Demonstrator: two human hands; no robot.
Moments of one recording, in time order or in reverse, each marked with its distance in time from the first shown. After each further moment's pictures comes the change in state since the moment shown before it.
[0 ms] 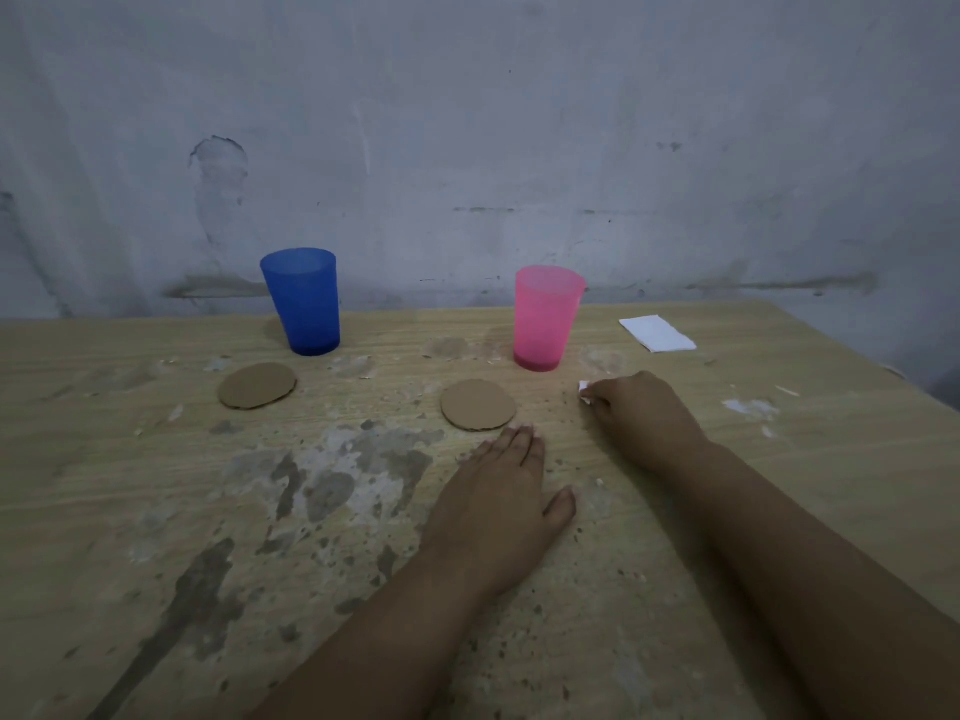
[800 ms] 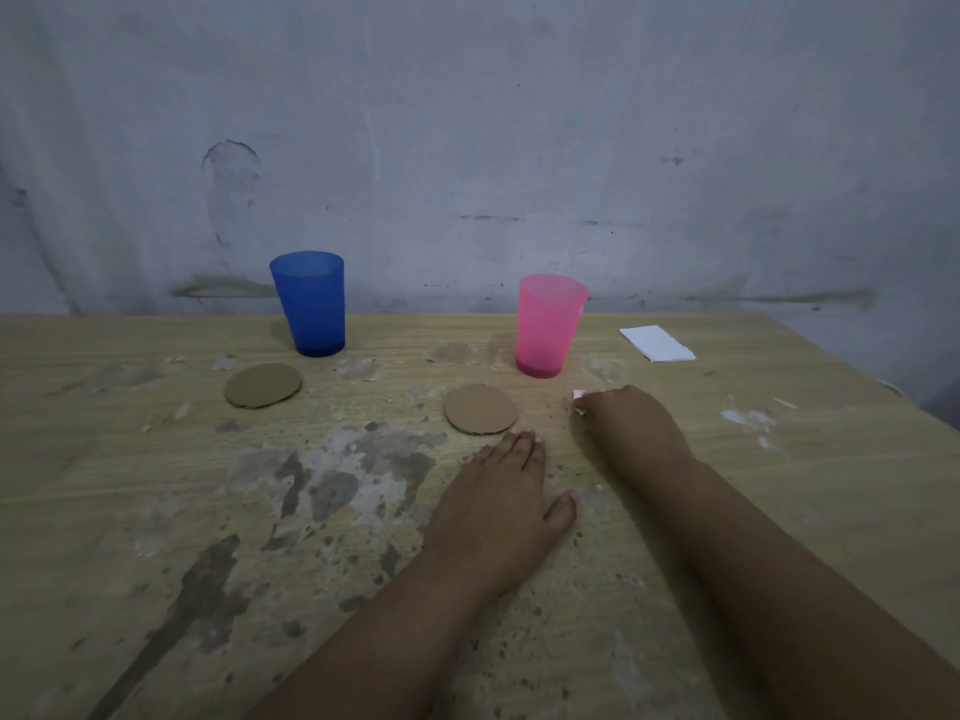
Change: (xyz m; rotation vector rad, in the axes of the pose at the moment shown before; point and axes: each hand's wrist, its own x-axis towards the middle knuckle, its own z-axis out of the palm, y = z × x) left_hand 0.001 0.000 0.002 -0.002 0.008 0.013; right_hand -0.002 -0.014 0.004 -0.122 0.003 0.012
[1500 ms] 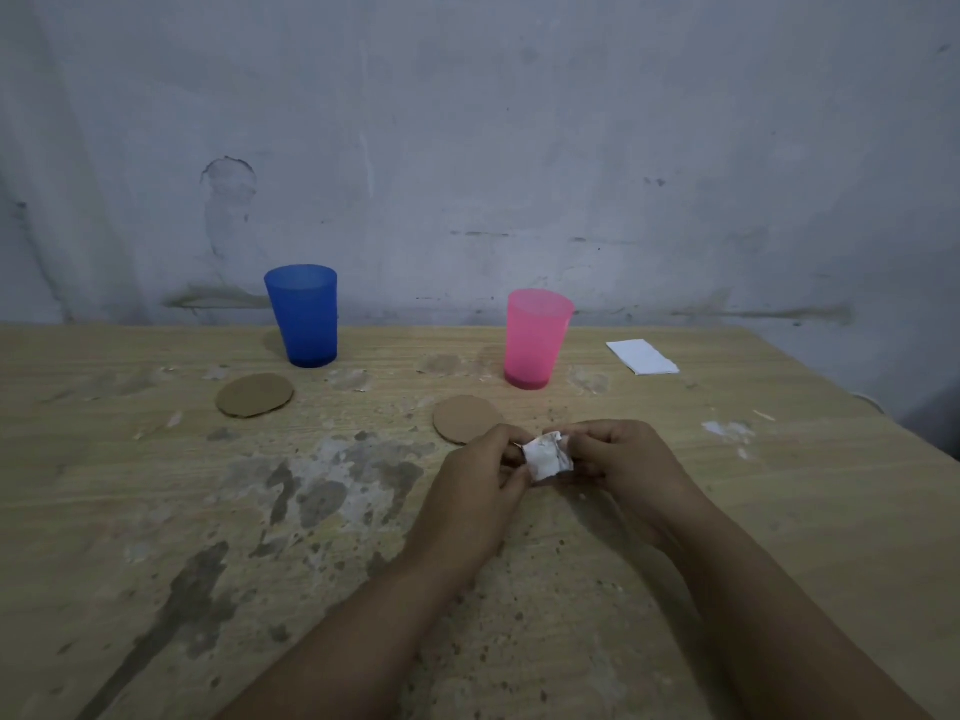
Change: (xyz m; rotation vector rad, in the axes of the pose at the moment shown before) left_hand 0.000 -0.001 -0.015 -0.624 0.325 -0.096; right_hand -0.053 -0.025 -0.040 1.435 -0.148 0.322
